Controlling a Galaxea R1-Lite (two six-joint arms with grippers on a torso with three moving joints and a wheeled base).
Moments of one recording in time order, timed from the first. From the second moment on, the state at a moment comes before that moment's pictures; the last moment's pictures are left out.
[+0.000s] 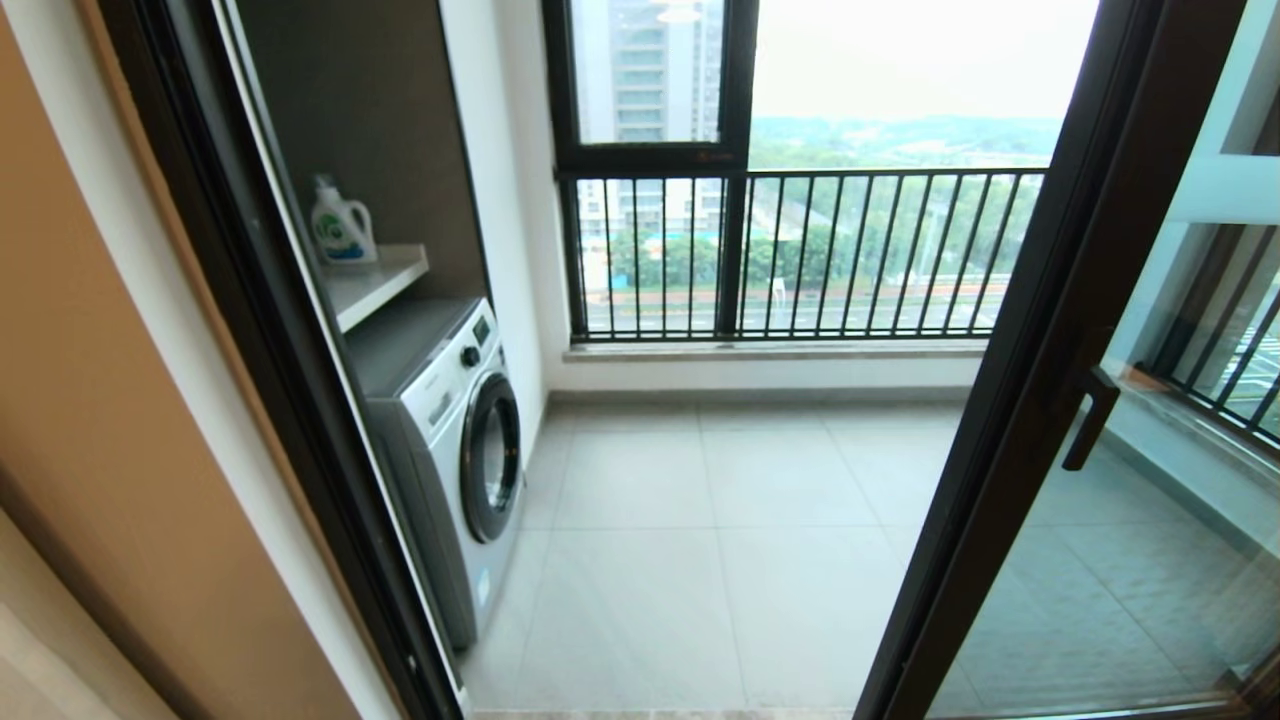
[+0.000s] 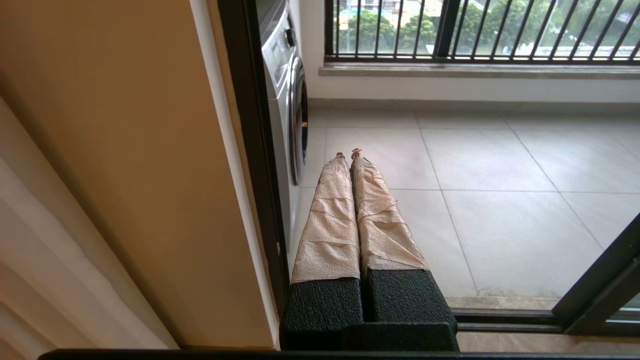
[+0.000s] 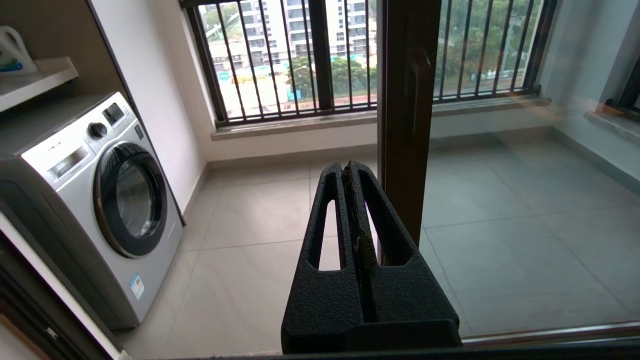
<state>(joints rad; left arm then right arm) 0.00 0.00 0.00 0.01 0.00 0.01 0.00 0.17 -0.33 0.04 -0.03 0.06</state>
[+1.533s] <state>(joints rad) 0.00 0.00 0.00 0.01 0.00 0.01 -0.36 1.37 -1.03 0.00 -0.18 -0.10</state>
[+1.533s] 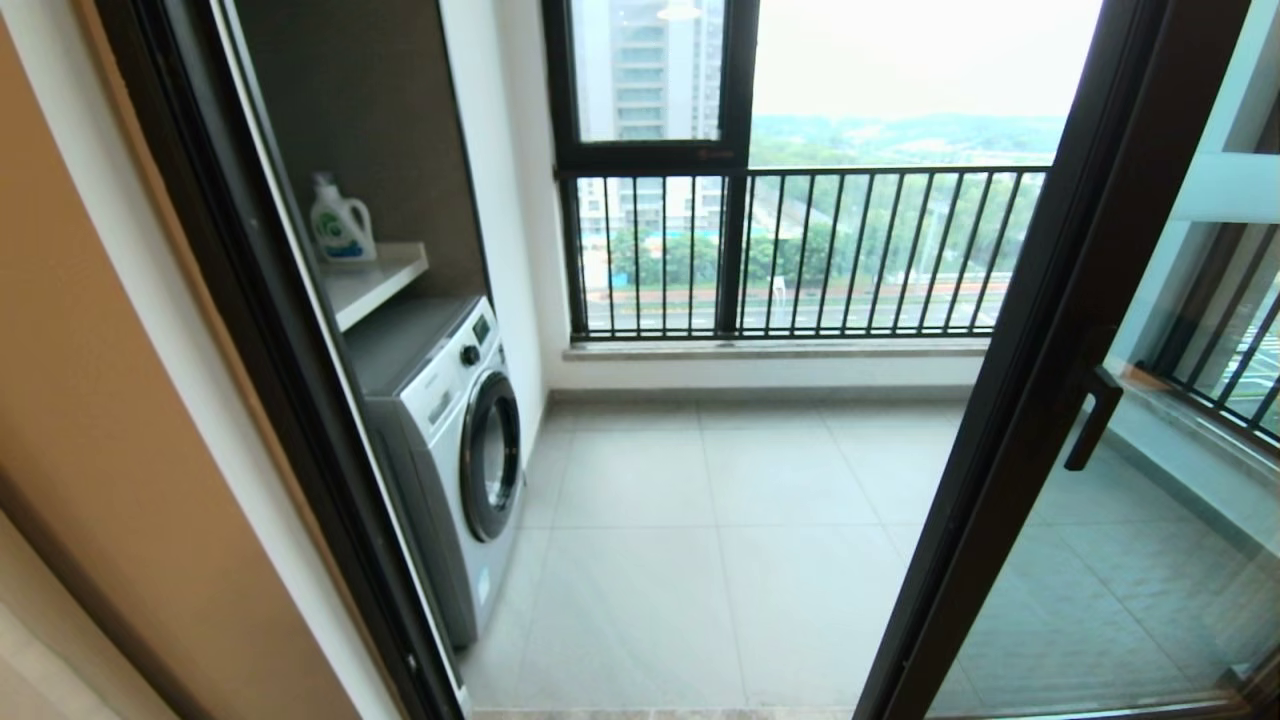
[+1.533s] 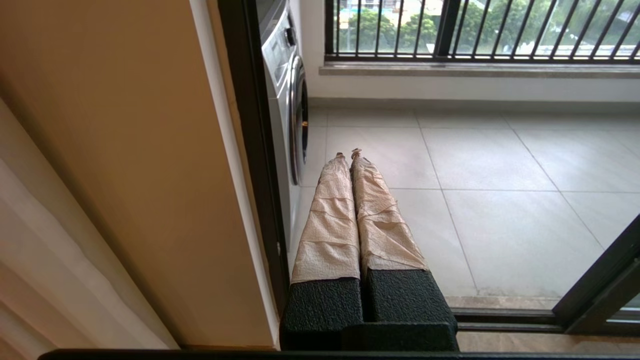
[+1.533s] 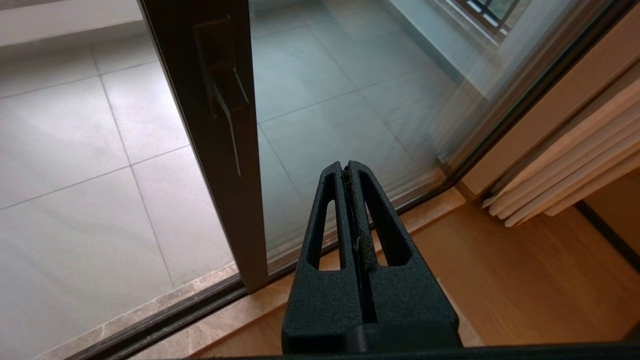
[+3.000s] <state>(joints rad) 0.00 0.00 0.00 0.01 0.00 0.01 -0.49 1.98 -1.19 -0.36 0.28 -0.09</state>
